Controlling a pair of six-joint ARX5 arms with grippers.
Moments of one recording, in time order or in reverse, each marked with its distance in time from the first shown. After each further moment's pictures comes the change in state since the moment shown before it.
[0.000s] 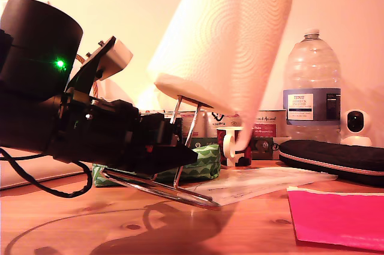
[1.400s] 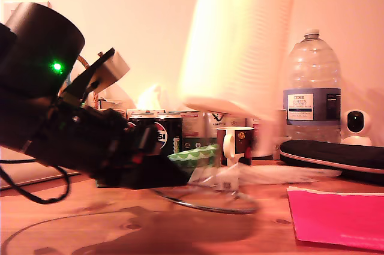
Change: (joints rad) left arm 0.018 -0.126 0.006 -0.314 0.050 -0.010; right arm 0.017 0.018 0.000 -0.023 0.045 -0.020
